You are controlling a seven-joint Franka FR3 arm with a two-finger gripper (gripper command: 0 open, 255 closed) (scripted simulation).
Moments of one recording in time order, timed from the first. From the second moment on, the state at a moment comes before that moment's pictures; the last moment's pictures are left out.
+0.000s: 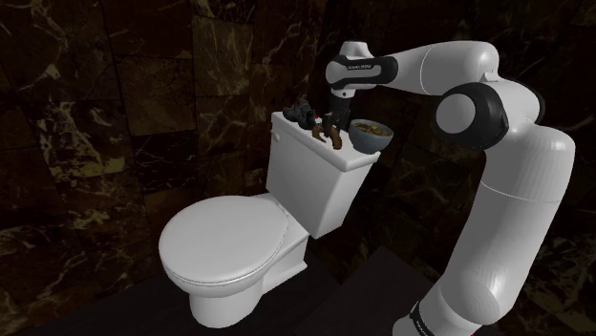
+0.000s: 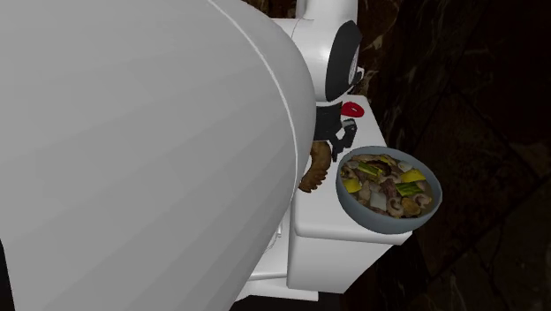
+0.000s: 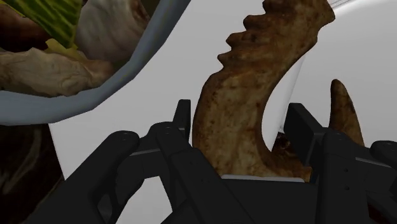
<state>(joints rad) -0.12 0.25 -0.24 -1.58 -0.01 1.90 -0.34</state>
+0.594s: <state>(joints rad) -0.13 0.25 -0.24 -1.45 -0.01 1.77 -0.35</state>
